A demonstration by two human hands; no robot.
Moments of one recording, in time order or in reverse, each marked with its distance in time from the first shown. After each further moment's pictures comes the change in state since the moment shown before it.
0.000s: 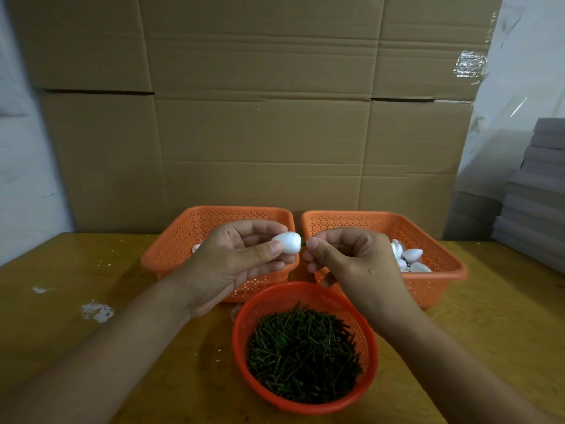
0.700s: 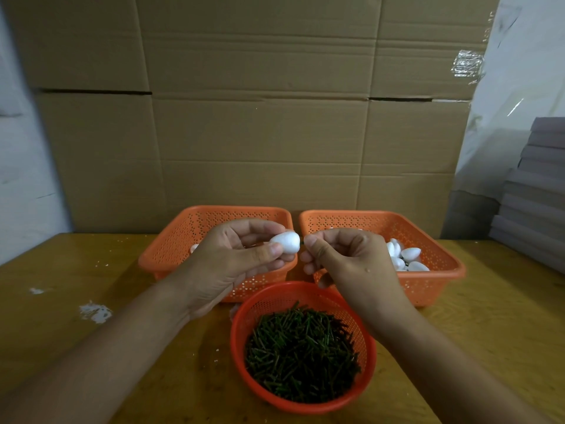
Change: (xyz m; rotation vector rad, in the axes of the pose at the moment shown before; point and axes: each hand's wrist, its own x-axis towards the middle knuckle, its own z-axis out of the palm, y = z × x) left_hand 0.000 -0.001 0.004 0.006 0.026 0.033; right_hand 0.000 0.001 0.005 0.035 0.039 0.040
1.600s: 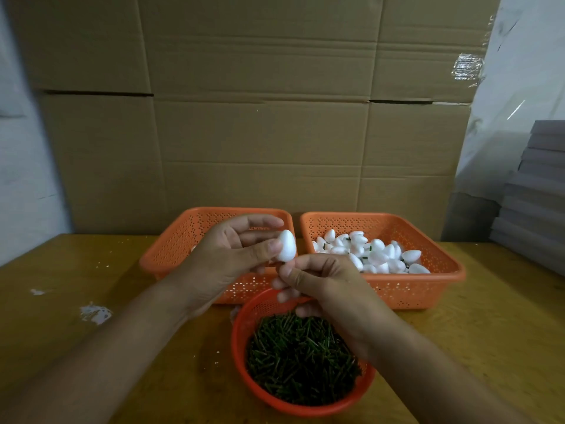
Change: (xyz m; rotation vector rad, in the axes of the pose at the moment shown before) left_hand -0.001 0.005 0.000 0.119 0.025 0.033; right_hand -0.008 0.011 0.011 0.160 -0.282 0.333
